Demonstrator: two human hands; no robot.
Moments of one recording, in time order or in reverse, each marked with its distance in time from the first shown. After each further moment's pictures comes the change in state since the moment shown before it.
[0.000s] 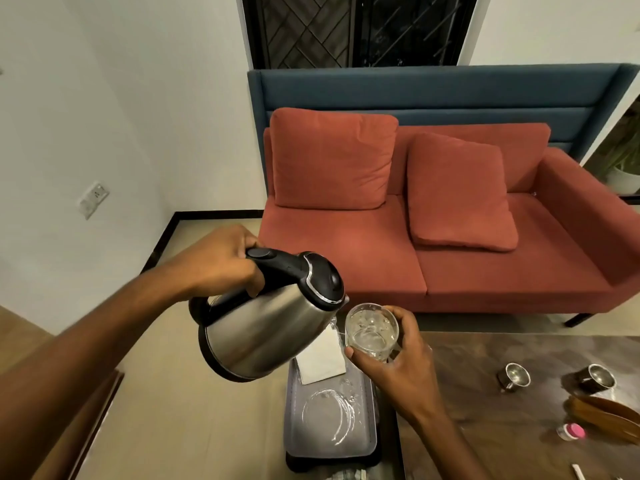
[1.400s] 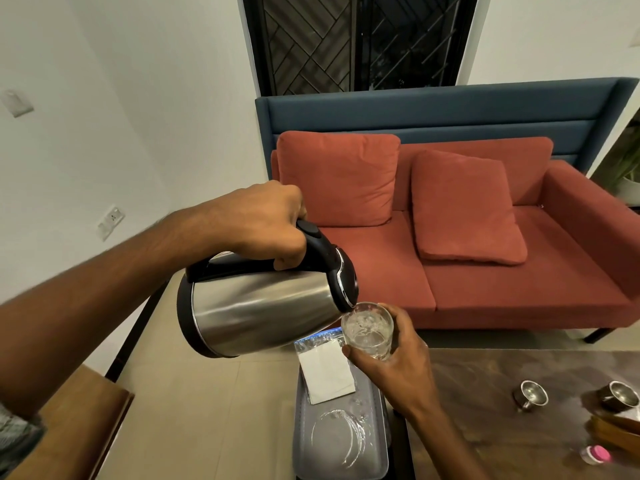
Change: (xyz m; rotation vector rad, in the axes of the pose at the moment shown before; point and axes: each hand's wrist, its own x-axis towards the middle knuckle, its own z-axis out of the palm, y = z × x) left_hand -0.009 0.117 -0.034 0.517 0.042 0.073; right_hand 0.017 -0.010 0.006 0.006 0.003 -0.052
